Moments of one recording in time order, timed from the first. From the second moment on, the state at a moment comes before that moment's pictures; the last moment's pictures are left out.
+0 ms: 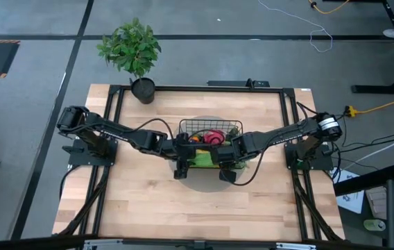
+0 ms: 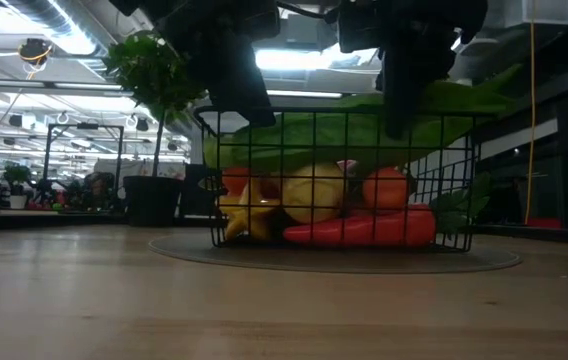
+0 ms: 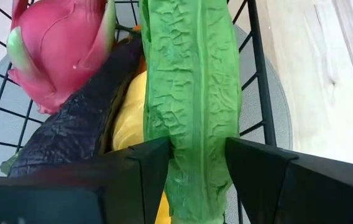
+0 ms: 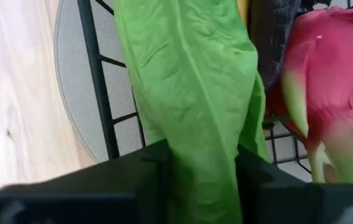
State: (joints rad) left arm -0.14 1.59 1.04 -0.21 -0.17 -0.13; right arm 0.21 1.72 1.35 -0.92 0.13 0.36
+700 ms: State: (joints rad) left arm -0.14 1.58 1.05 -0.22 -0.22 -0.13; right arm 0.21 1.72 1.60 -1.17 0.12 0.41
